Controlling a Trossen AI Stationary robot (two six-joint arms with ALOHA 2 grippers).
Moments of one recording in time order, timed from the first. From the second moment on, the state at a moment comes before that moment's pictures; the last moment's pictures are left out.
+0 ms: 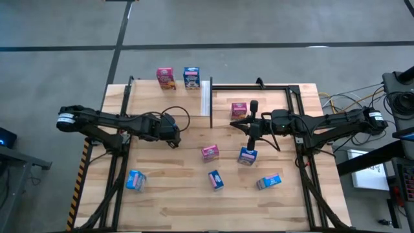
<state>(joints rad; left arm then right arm) -0.02 1.34 0.92 -0.93 -0.49 -0.85 0.01 1.08 0.73 0.21 0.16 -0.62</state>
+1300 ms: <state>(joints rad) -0.06 1.30 1.51 -1.34 -0.18 -0.14 0.01 1.08 0.73 0.21 0.16 -0.61</state>
